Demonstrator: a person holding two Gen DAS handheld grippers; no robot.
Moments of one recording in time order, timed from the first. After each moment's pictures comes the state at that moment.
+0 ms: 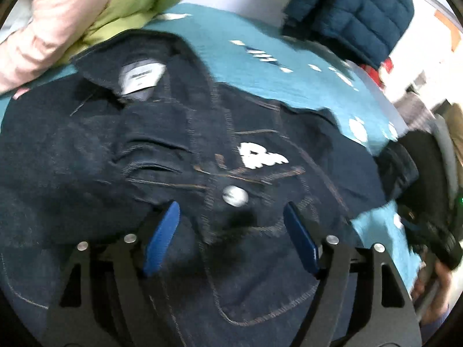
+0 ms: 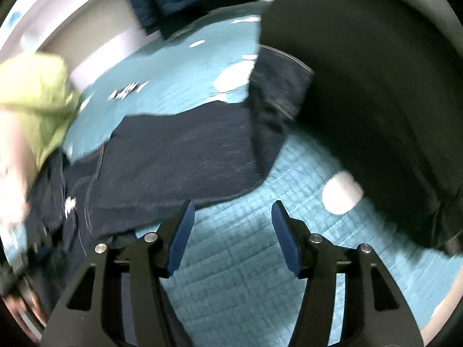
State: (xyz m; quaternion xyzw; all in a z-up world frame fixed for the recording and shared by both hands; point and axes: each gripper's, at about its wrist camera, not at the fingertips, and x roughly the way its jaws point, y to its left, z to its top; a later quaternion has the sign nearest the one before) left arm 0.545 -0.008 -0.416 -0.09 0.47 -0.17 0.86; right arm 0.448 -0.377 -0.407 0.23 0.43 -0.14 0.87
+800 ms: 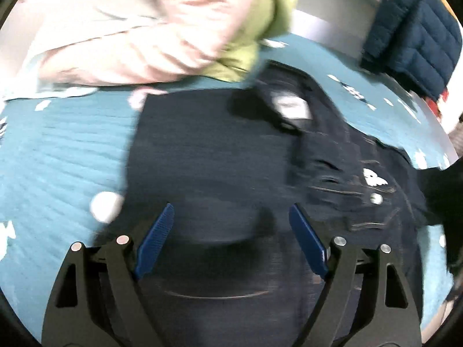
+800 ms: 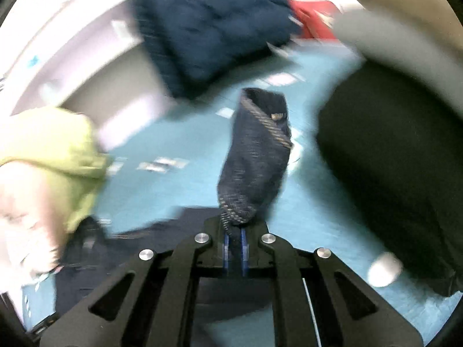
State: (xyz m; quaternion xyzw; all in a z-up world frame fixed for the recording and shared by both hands) left arm 0.513 0.141 -0.386 -0.07 0.45 0.02 0.89; right arm 0.485 -0.333 -0.329 0.22 0.27 -0.08 0.93
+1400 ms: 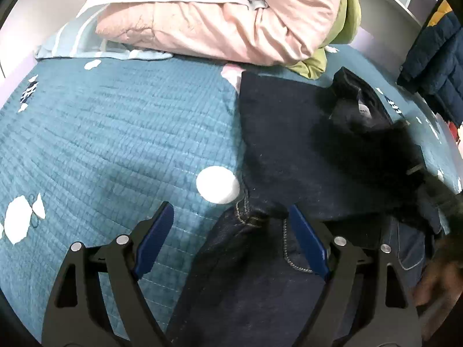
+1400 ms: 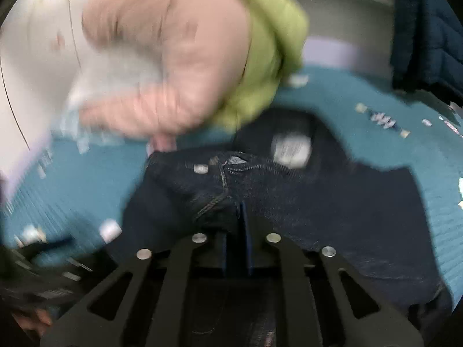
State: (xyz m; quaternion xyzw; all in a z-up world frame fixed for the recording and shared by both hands) left arm 0.472 0.245 -0.400 -0.11 0.48 0.07 0.87; right arm 0.529 0.047 -0.392 -0.03 0.39 0.16 0.91
